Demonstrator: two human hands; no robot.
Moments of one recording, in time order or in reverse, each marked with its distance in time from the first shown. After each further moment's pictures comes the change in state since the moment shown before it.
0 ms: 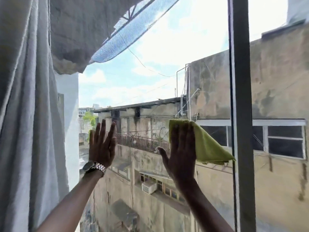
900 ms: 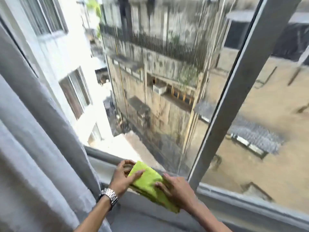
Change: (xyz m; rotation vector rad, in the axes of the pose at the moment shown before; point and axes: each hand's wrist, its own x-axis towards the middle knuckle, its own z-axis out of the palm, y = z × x) left_hand -0.515 0.189 -0.011 -0.766 -0.884 -1.199; right_hand -0.466 0.142 0.030 0.401 -1.417 -0.136
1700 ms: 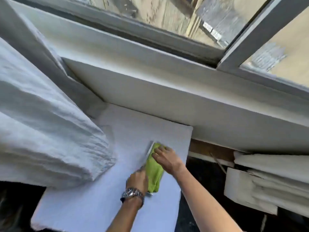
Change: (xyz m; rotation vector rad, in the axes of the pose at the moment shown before) left_hand -0.168 -0.443 0.147 1.046 -0.487 -0.395; right_hand -0.058 0.082 0.436 -0.483 -0.342 -0.303
